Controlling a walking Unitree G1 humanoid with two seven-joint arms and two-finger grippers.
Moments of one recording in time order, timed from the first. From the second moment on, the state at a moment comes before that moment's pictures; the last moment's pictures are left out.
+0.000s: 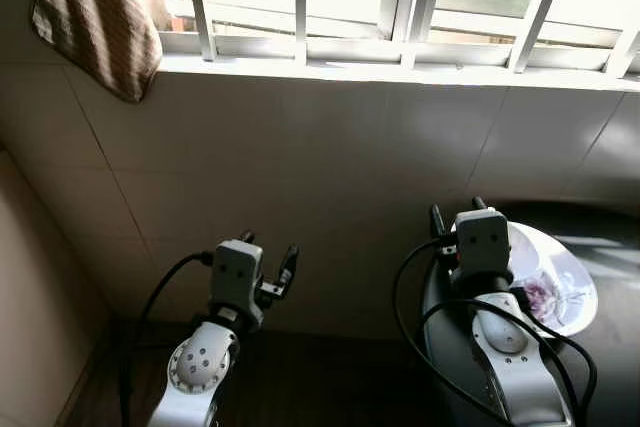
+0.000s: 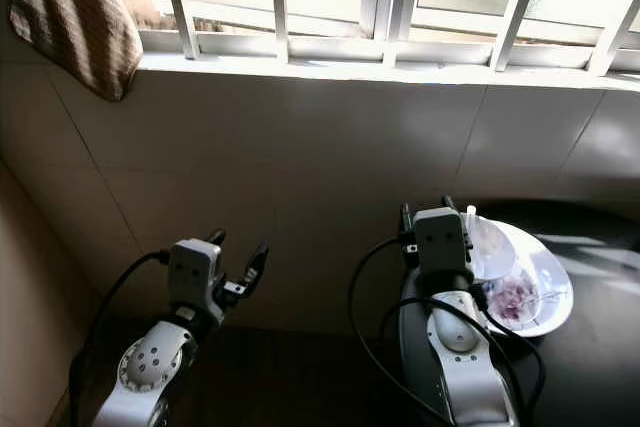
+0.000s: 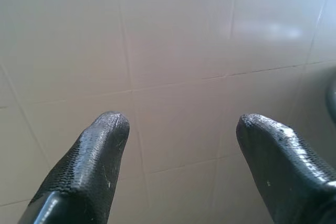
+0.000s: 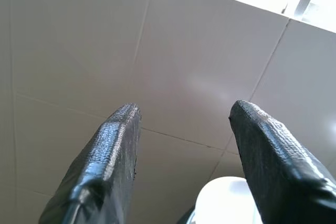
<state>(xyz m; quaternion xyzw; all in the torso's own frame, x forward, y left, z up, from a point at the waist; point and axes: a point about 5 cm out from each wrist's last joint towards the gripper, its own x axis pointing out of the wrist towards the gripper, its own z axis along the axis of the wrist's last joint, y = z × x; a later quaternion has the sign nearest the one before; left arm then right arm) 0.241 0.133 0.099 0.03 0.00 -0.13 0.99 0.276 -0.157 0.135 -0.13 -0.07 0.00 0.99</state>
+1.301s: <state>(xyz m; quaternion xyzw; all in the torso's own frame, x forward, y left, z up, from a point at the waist) 0.246 0.138 0.105 0.02 -0.02 -0.12 0.99 0.292 -0.172 0.128 -0.01 0.04 -0.02 1.00</state>
